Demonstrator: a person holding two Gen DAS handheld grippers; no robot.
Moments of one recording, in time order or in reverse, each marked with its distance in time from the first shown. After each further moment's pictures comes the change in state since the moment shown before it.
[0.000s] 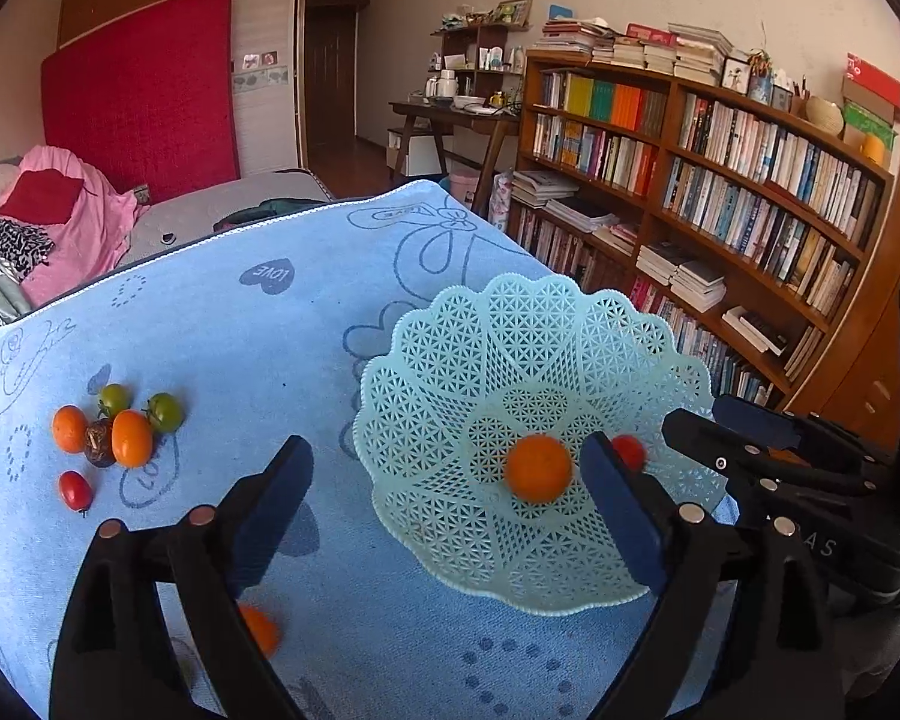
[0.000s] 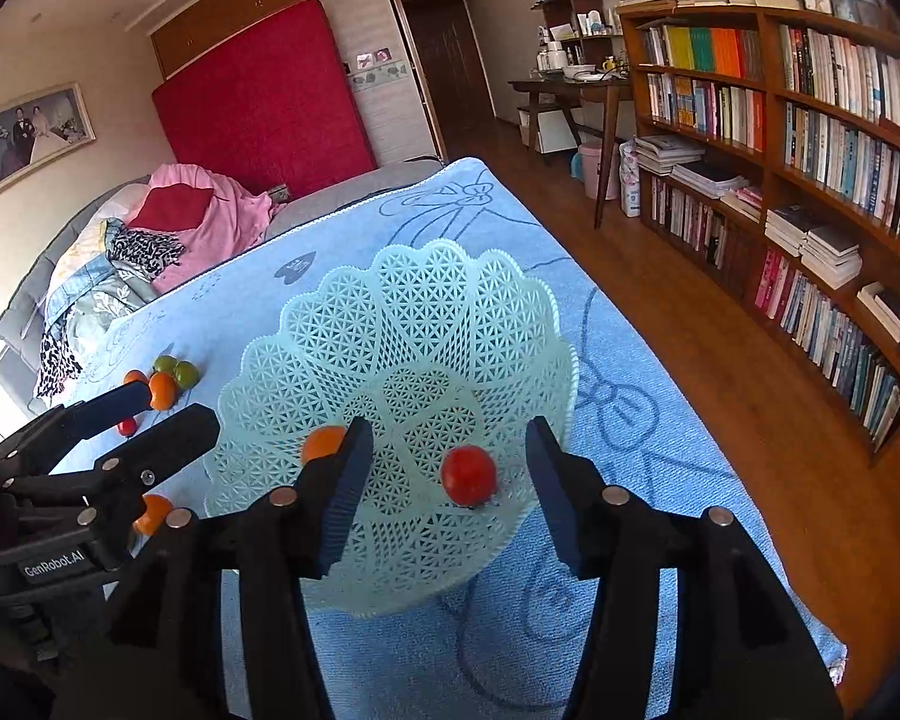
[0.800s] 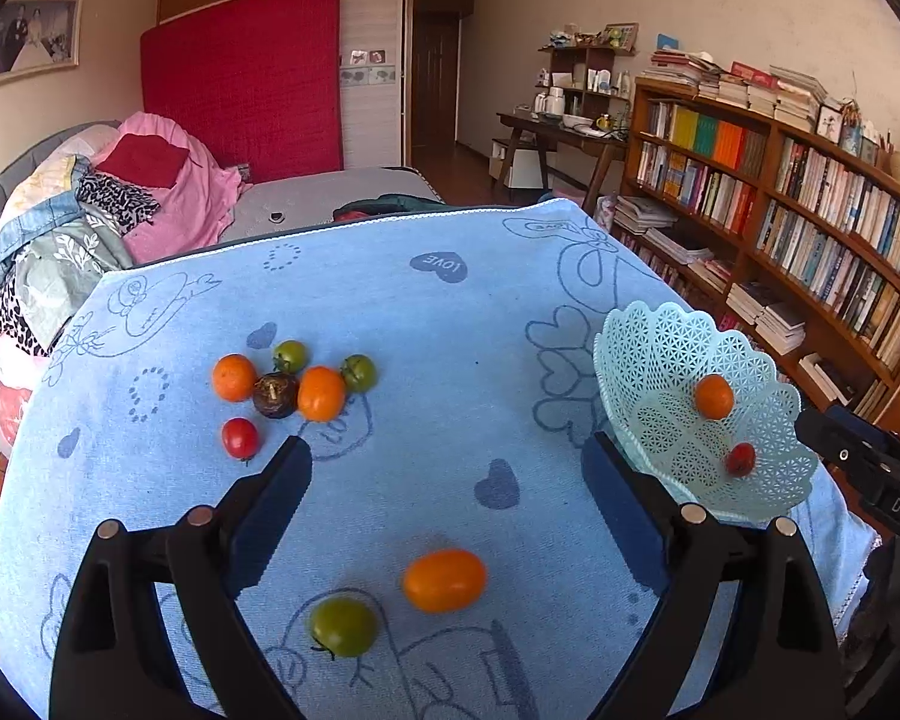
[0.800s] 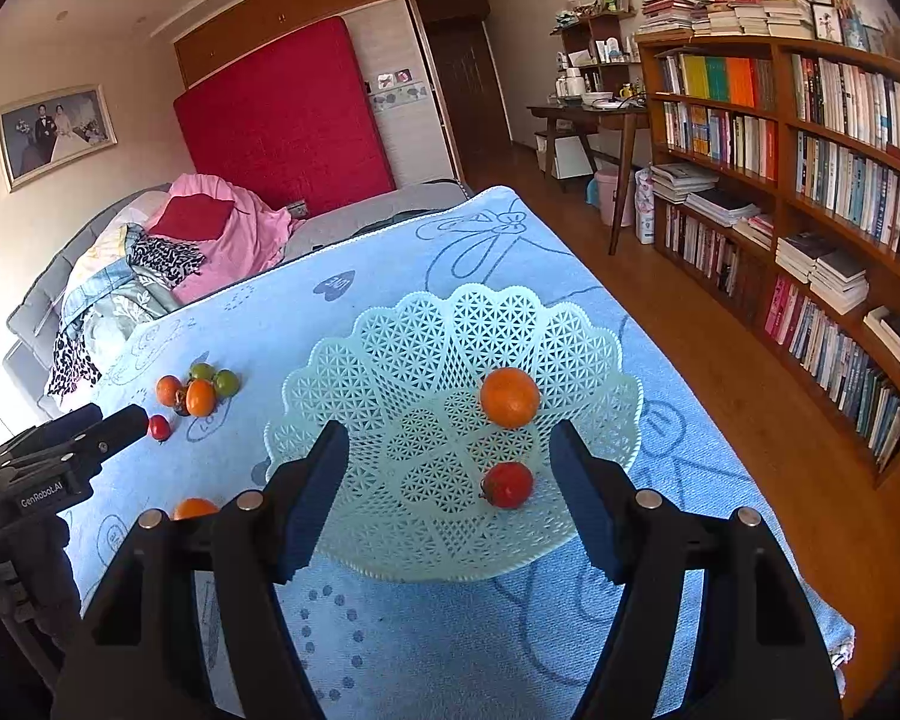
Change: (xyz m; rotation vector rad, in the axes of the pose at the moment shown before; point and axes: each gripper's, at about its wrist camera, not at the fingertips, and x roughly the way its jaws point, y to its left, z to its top) left arm -0.059 0.086 -0.027 -0.132 -0.023 0.205; right arm -0.021 0.033 -0.004 -0.028 -0.028 0.064
